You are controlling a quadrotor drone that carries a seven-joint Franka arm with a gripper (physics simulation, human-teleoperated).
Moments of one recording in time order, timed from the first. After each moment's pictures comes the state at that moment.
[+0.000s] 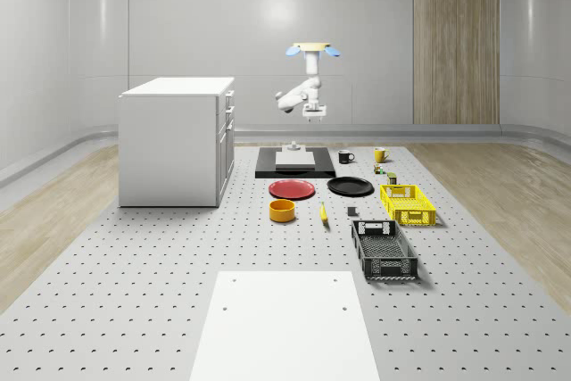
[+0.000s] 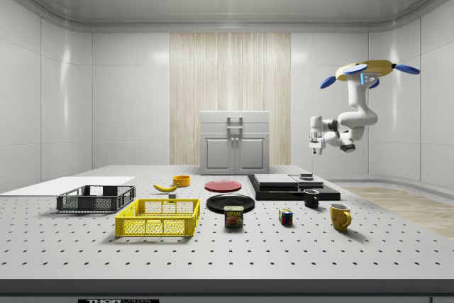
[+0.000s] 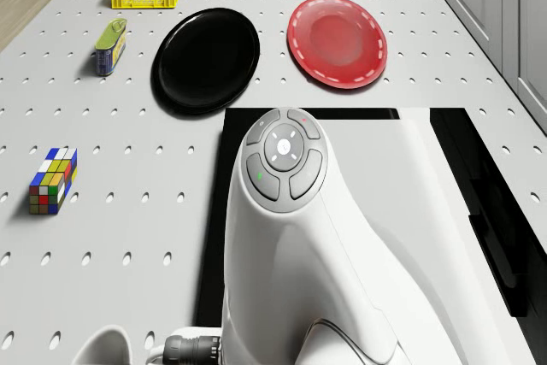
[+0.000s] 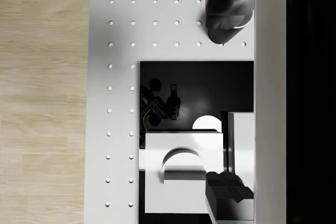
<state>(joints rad) -1.02 -1.06 1.25 -2.90 -1.98 1.17 1.56</state>
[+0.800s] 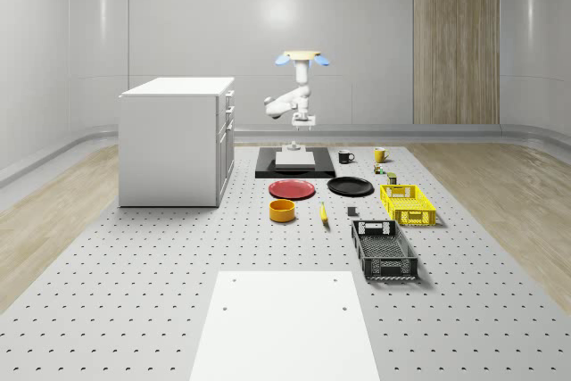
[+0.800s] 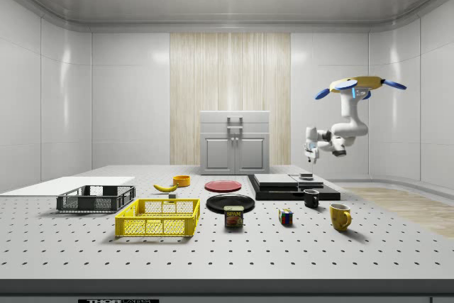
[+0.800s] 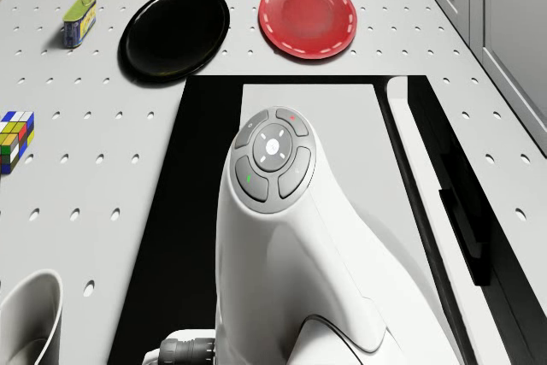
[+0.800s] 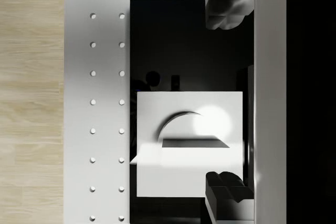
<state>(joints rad) -1.07 -1.15 1.29 -2.89 -1.95 1.23 1.60</state>
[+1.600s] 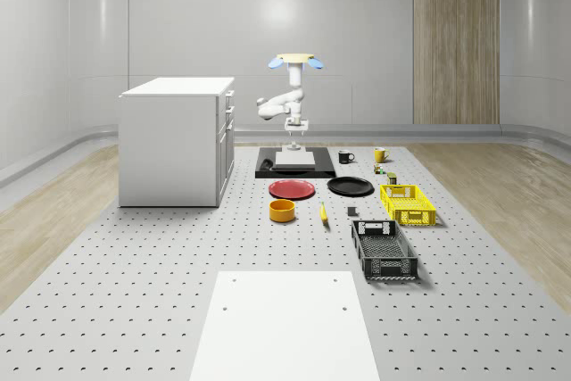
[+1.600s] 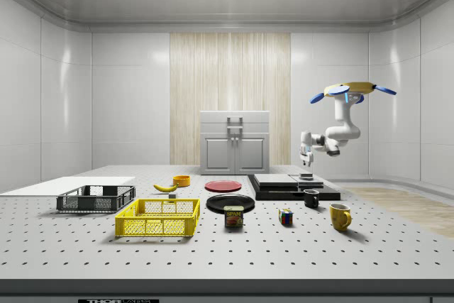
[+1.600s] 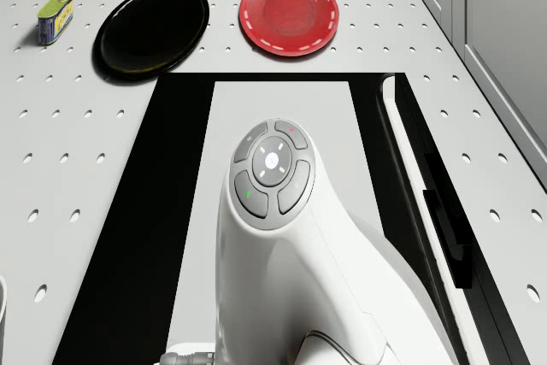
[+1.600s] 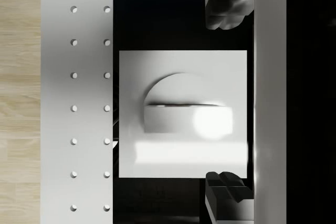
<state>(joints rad) -1.09 -1.24 1.26 -2.88 -1.96 1.33 1.61</state>
